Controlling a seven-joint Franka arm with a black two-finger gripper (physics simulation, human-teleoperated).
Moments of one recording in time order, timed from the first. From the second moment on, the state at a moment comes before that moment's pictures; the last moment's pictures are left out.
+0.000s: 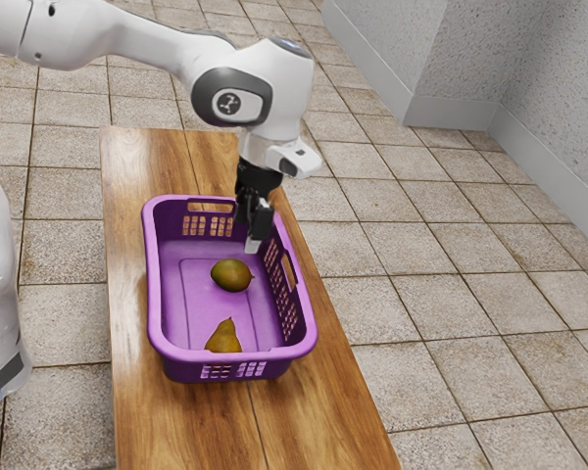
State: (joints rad) arm 0.14 -0.41 -0.18 -2.27 -0.17 1.82 0.04
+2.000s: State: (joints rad) arm 0.14 -0.36 -0.21 -2.45 -0.18 2.01 0.05
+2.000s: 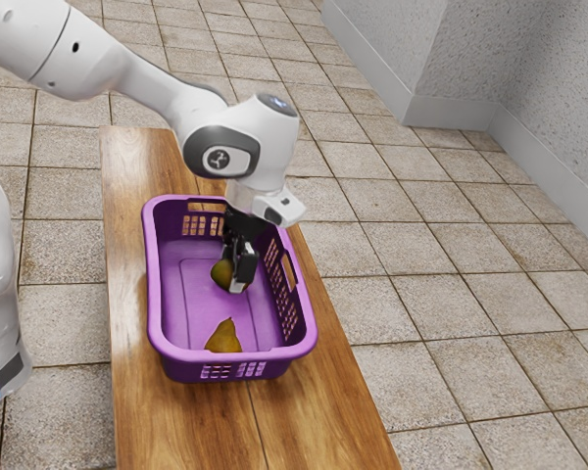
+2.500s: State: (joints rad) arm 0.14 -0.36 -0.21 -2.45 -0.17 2.02 0.04
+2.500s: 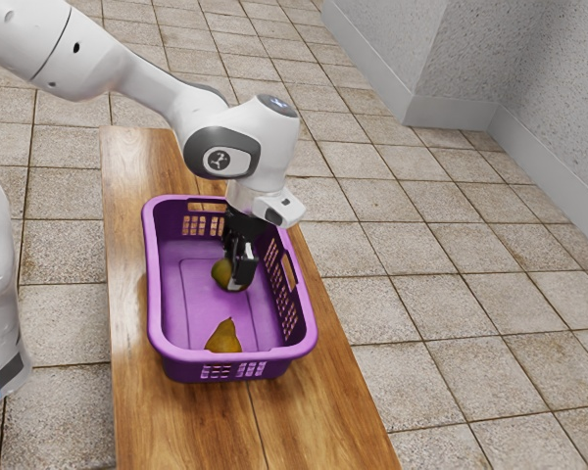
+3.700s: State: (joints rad) arm 0.32 -0.45 -0.01 -2.28 -0.10 1.81 -0.03
